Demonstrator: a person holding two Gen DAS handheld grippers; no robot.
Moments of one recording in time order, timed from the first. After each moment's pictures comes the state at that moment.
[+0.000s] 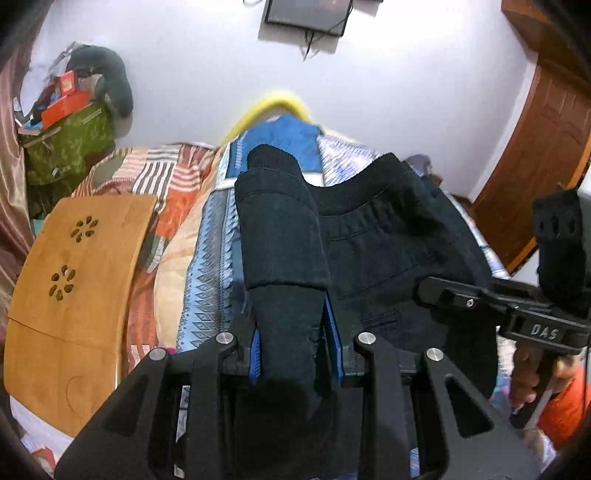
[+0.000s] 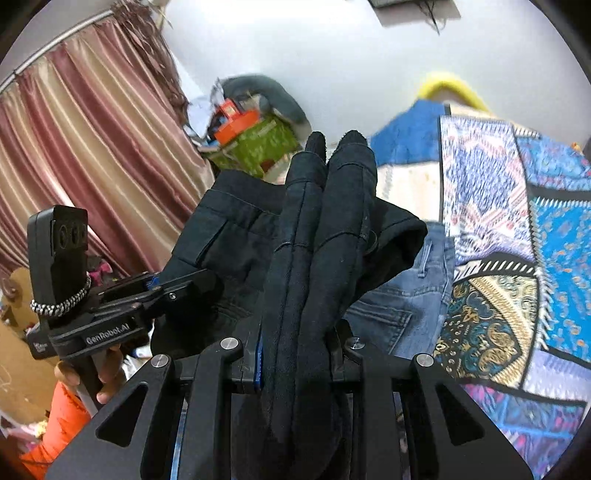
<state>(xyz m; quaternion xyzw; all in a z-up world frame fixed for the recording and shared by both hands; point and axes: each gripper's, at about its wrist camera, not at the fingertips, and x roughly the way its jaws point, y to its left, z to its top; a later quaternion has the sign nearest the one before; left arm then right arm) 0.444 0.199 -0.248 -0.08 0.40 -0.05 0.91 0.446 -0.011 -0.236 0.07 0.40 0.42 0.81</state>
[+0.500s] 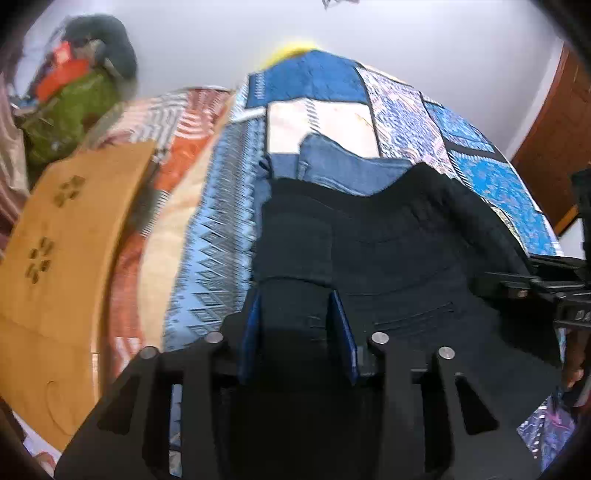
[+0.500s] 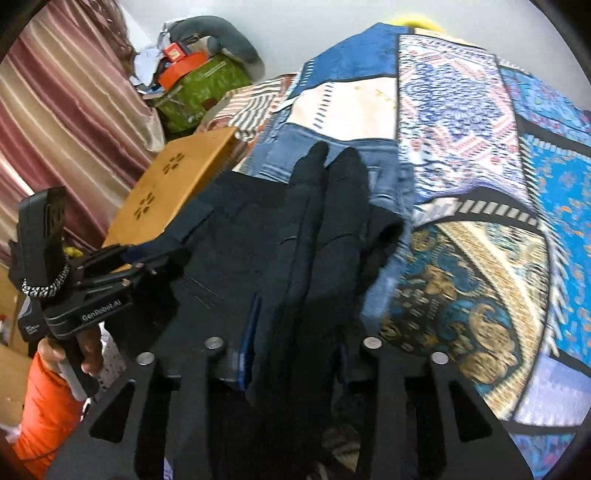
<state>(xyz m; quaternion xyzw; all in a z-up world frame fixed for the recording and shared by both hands) 0.488 0.209 -0.343 -0.05 0.46 -0.01 0.89 0.487 -0.020 -0.301 0.01 0.50 0.36 0.79</state>
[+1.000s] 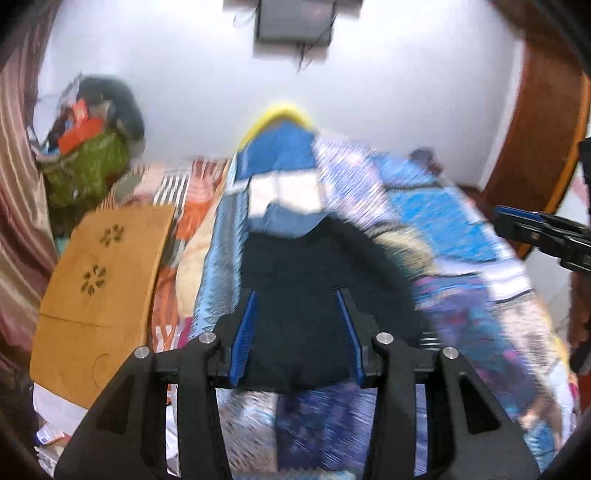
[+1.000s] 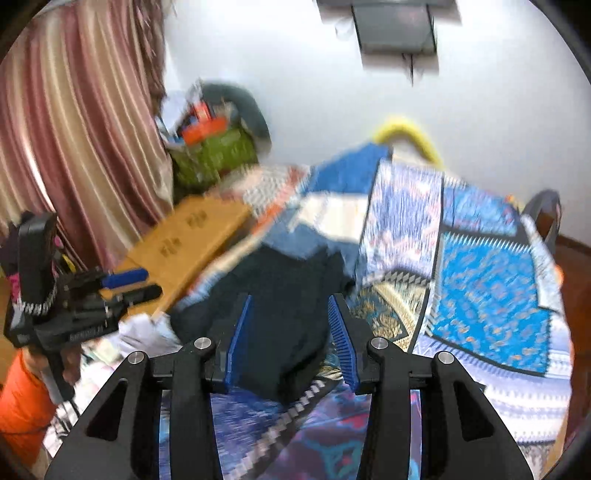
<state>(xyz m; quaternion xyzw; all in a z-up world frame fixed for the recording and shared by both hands) 0.347 0.154 -0.206 -0.03 0.36 -0.03 0.93 0.369 -0.088 -0.157 -0.02 0.33 0.34 0.88</state>
